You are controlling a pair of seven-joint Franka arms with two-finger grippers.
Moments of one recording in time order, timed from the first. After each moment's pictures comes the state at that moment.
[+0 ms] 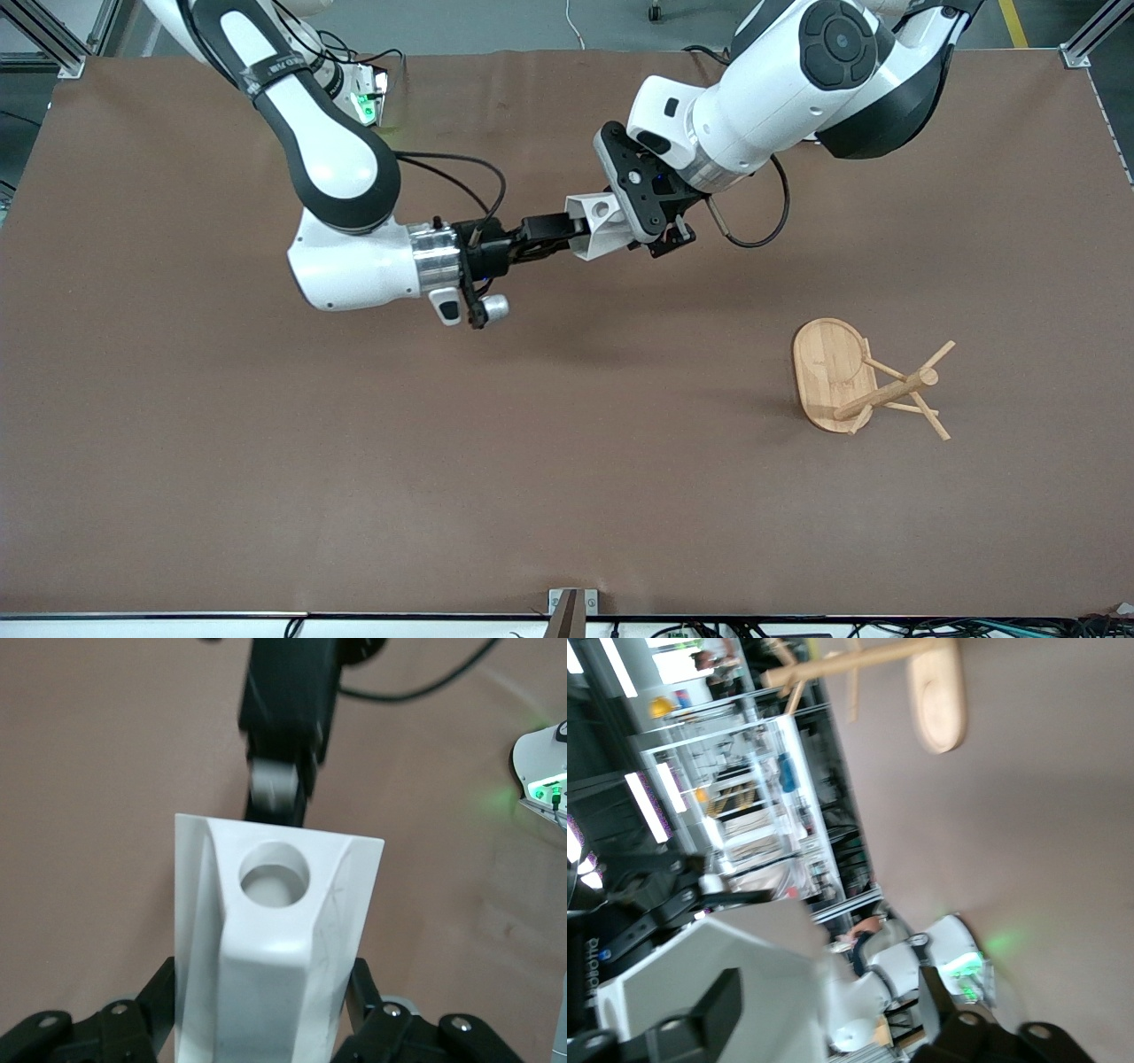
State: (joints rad) left arm -0.11 0.21 -0.56 -1.58 -0.29 1.91 0.53; right arm 0.12 0.43 0.44 -1.68 1.22 1.99 -0.10
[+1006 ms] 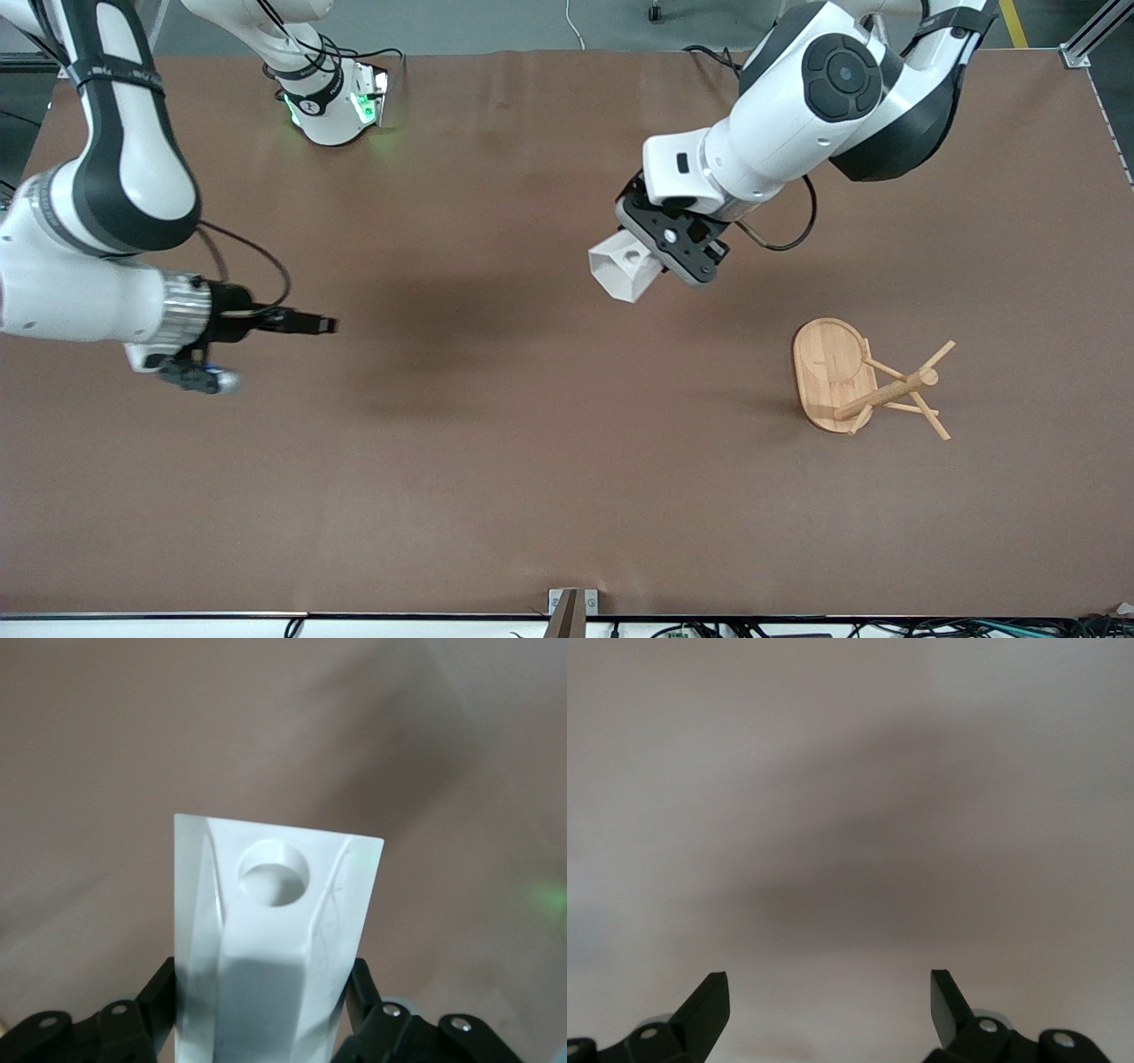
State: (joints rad) left arm -0.11 0.25 -0.53 -1.58 -0.16 1.92 0.02; right arm -0.04 0.30 0.07 -1.63 0.27 1.74 0.17
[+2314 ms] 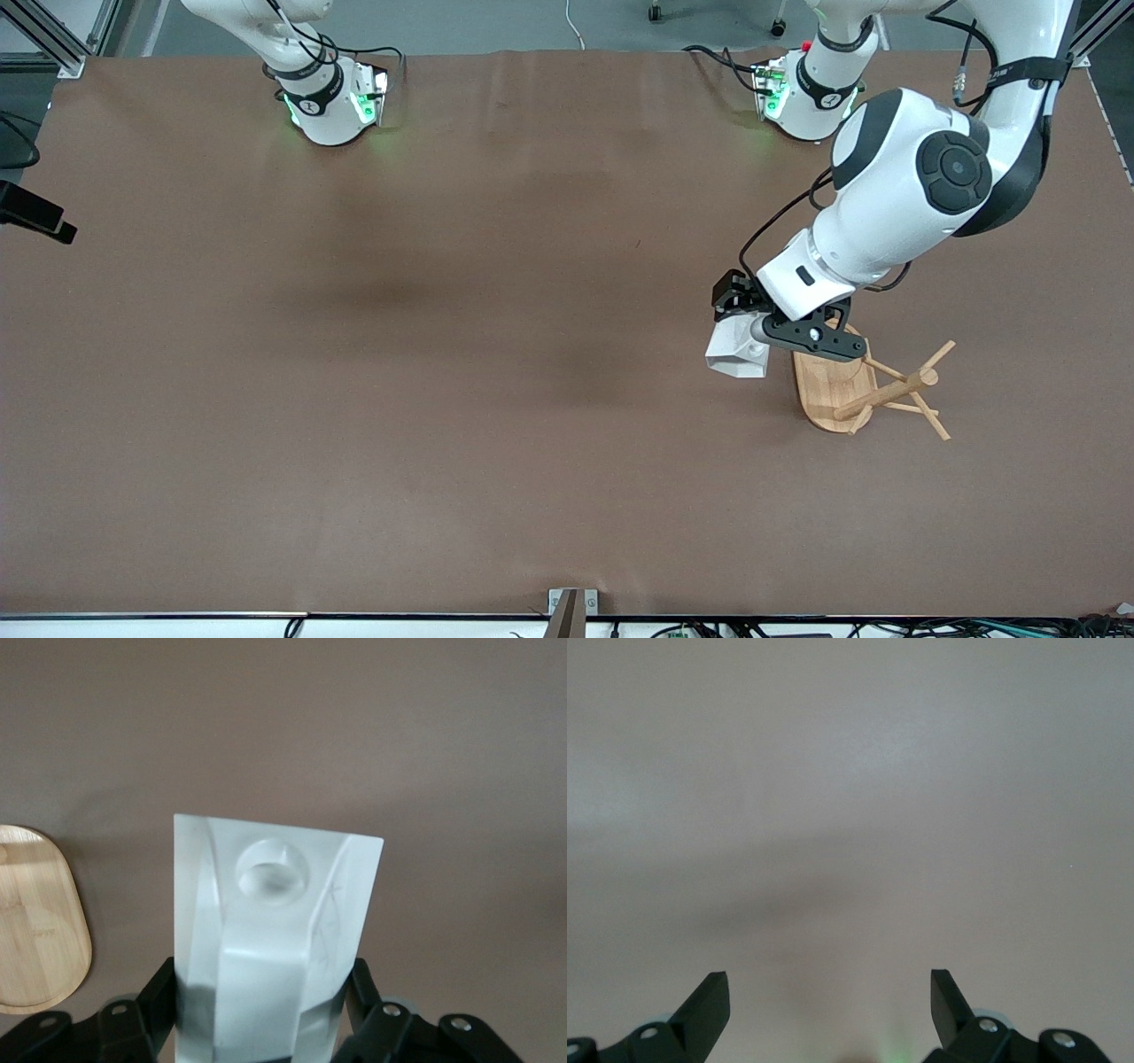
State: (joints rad) left arm 0.00 0.22 -0.41 -1.77 -0.15 2.08 -0.14; right arm -0.04 0.06 -0.08 -1.41 -0.02 1.42 0.04
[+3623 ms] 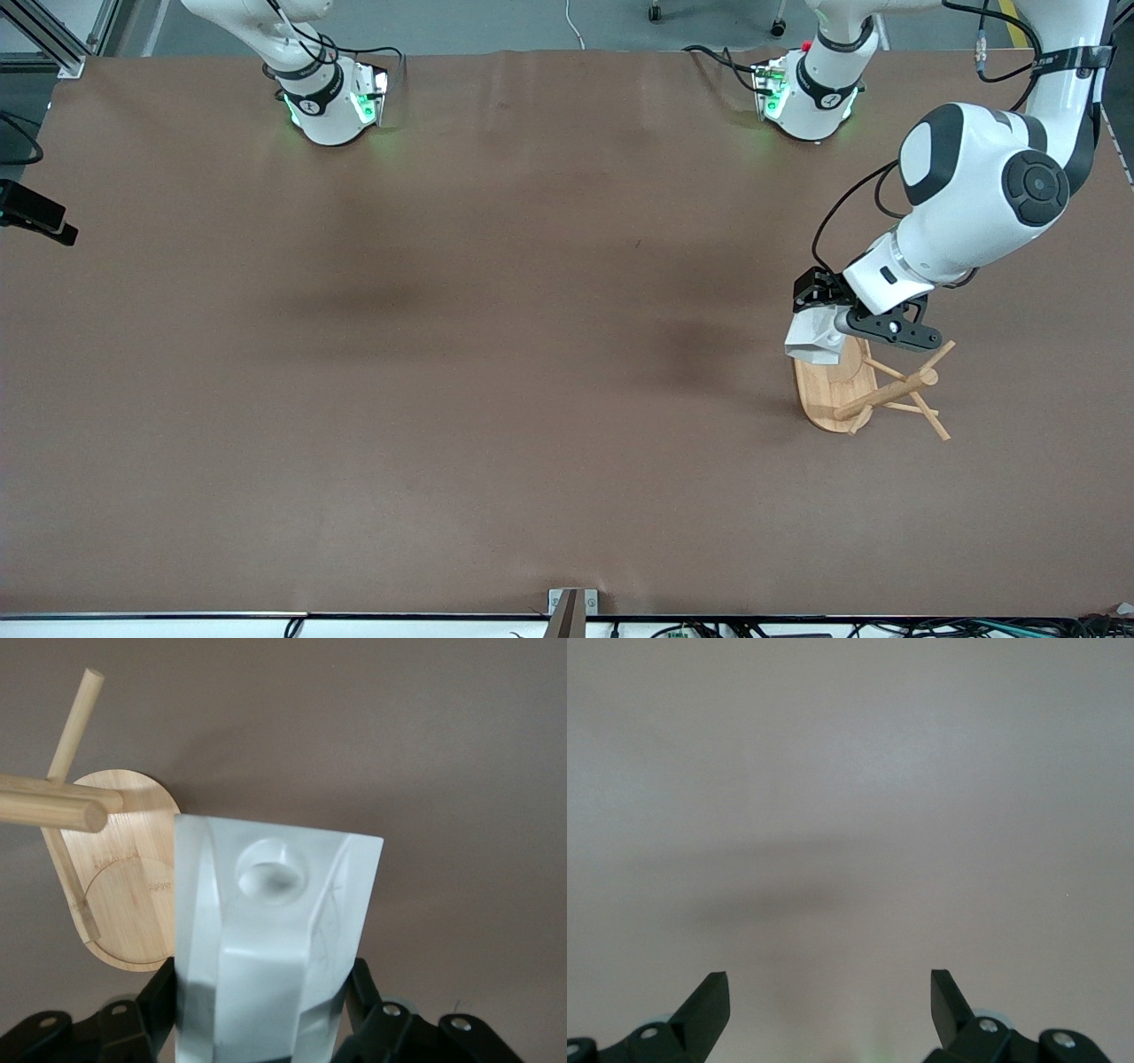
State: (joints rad) left arm 0.02 0.11 -0.23 -1.99 -0.18 2.12 0.09; right arm -0.04 0.06 -0.09 -1.42 -0.02 1.44 -0.05
